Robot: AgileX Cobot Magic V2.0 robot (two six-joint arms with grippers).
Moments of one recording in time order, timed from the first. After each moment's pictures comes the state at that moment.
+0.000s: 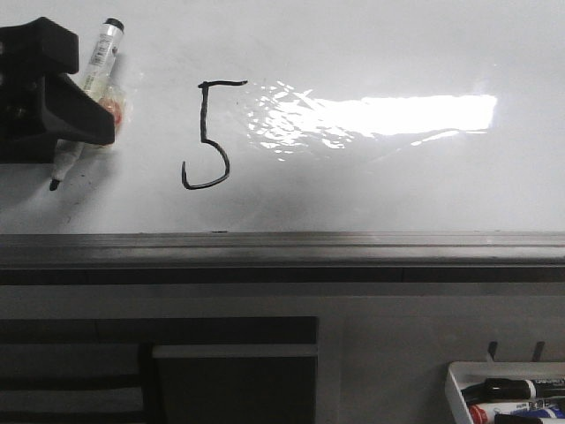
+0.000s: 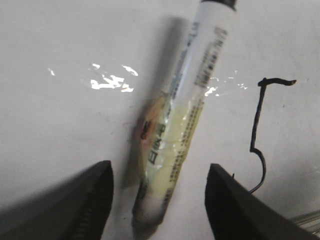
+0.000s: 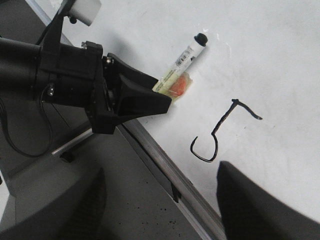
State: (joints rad) left arm -0.51 1.18 -0.50 0.18 -0.12 -0.65; right arm 0.81 1.17 -1.13 0.16 0.58 -0.15
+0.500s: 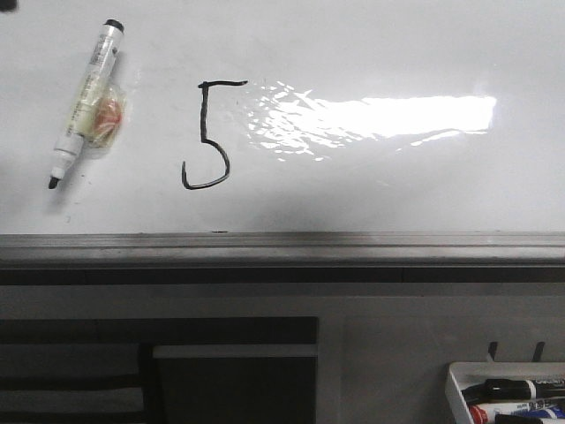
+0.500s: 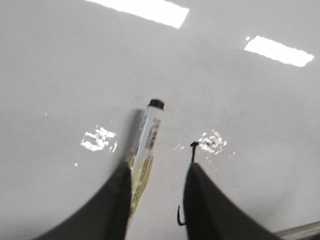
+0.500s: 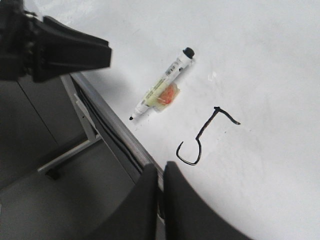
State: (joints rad) left arm -0.51 0.78 -0.50 0.17 0.03 -0.65; right arm 0.81 1.03 -1.01 0.11 0.49 -0.15
